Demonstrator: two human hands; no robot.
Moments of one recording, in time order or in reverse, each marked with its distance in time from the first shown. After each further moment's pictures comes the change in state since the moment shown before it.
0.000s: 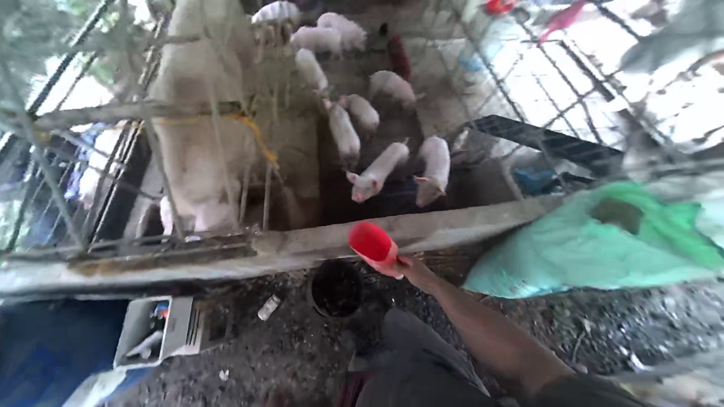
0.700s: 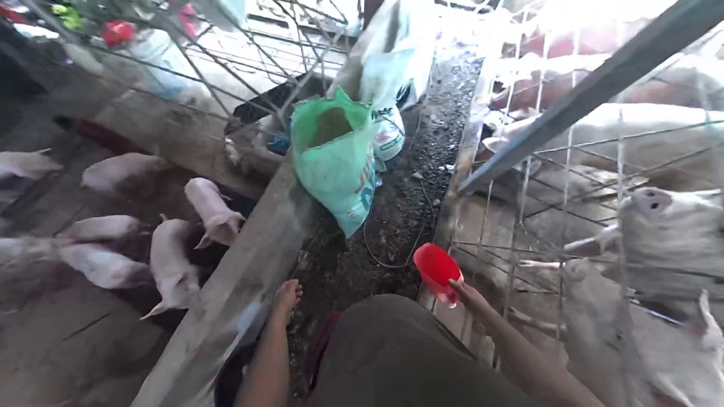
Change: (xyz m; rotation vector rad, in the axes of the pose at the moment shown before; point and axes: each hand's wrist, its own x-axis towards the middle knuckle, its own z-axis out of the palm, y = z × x) left_hand -0.263 0.080 0.600 1.042 -0.748 0.543; right_hand -0.574 0.428 -0.133 0.805 1.035 0.587
